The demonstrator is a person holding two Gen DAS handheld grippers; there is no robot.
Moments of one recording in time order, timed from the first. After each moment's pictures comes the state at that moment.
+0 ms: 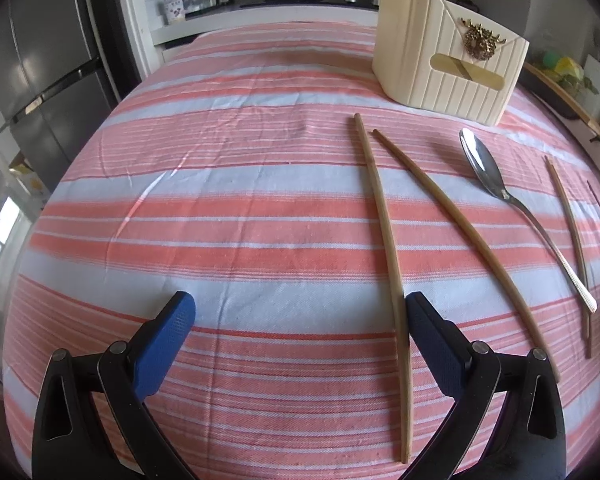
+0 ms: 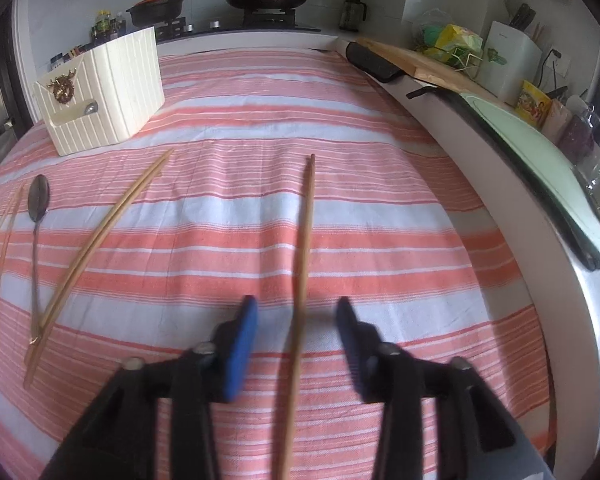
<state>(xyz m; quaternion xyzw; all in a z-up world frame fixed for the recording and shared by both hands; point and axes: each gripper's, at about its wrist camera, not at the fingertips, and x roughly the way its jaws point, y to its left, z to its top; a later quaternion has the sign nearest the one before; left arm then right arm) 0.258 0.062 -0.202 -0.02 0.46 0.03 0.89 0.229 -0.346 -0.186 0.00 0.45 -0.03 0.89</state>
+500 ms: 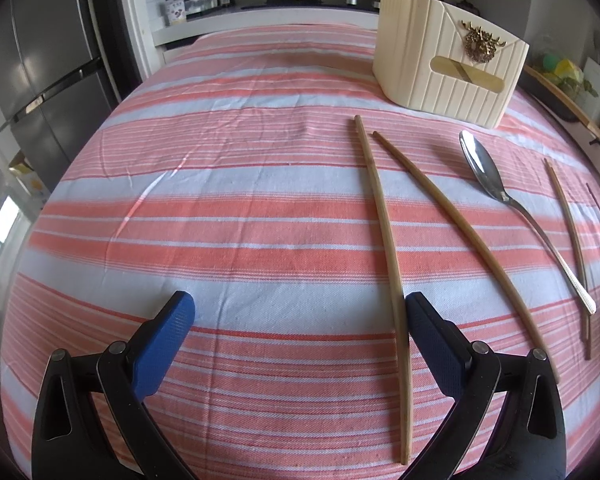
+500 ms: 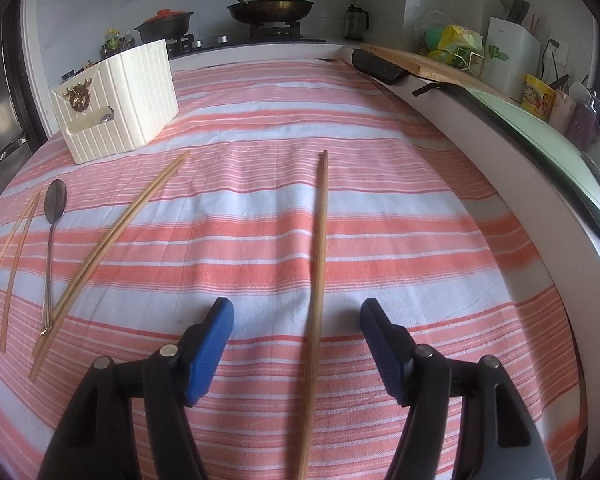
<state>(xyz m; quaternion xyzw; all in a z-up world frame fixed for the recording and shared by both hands) 0.253 0.063 -0.201 -0.02 0.45 0.03 0.89 0.218 -0.344 -0.194 0.00 0.43 -0.02 0.90</state>
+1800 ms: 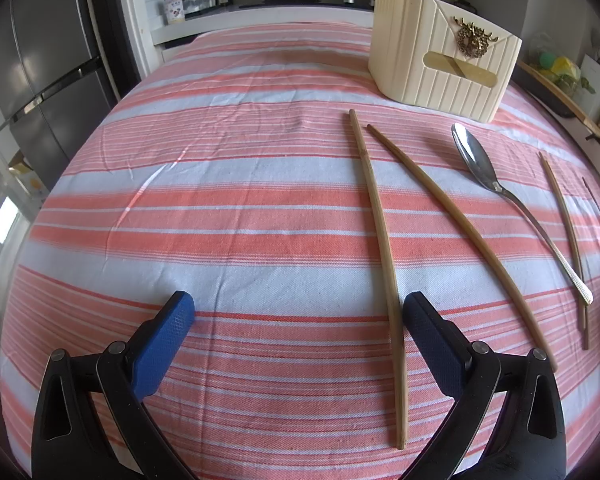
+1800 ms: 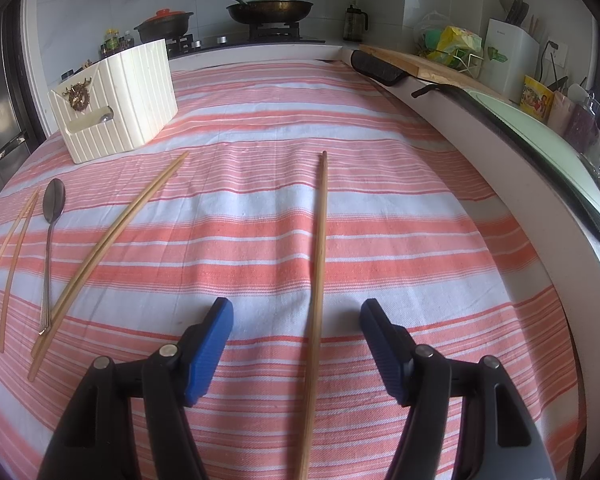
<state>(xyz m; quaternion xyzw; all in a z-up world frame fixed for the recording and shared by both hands) 0.243 0.062 -0.201 -0.02 0.45 0.02 0.89 0.218 -0.345 -0.195 0.00 0.43 -0.02 0.90</state>
